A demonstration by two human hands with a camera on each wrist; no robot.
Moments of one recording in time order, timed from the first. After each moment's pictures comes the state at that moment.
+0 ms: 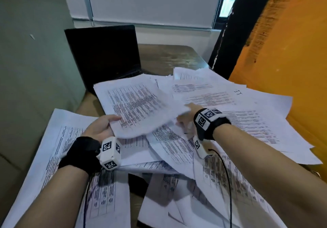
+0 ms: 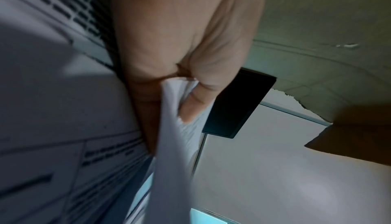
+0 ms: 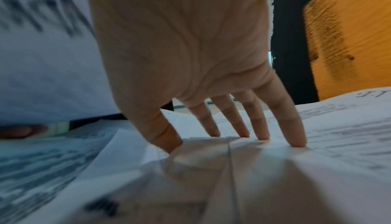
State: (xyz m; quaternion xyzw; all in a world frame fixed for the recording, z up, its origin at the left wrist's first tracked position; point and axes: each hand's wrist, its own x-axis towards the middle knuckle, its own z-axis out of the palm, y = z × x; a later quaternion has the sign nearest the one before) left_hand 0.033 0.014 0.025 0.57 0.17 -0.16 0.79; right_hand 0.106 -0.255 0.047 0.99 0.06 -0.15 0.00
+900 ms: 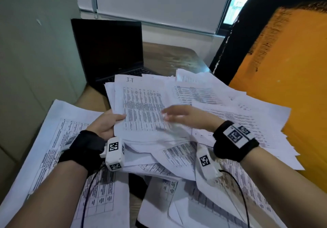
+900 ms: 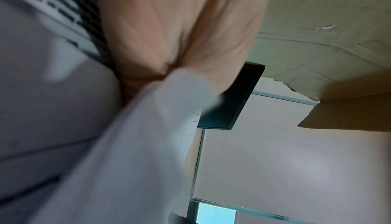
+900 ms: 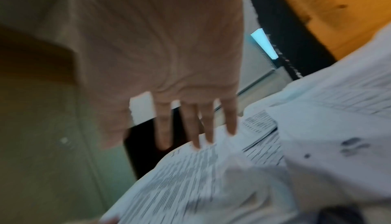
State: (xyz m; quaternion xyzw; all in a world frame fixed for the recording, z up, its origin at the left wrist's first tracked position) left_hand 0.045 0.013 0.006 0.57 0.11 -0.12 0.80; right_hand 0.051 -0.252 0.080 0.92 0.24 -0.18 -0.23
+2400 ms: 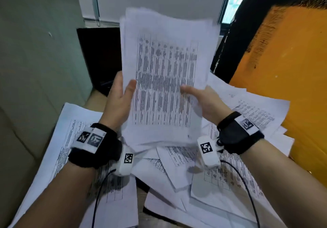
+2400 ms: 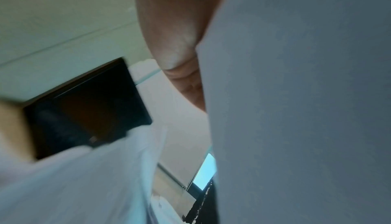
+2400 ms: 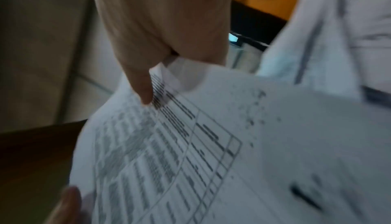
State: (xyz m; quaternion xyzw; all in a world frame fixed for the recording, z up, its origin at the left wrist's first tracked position) left_hand 0.006 -0.020 0.081 0.73 -0.11 0.27 0.62; right_hand 0.029 -0.256 0.113 0.72 0.08 -0.02 -0.69
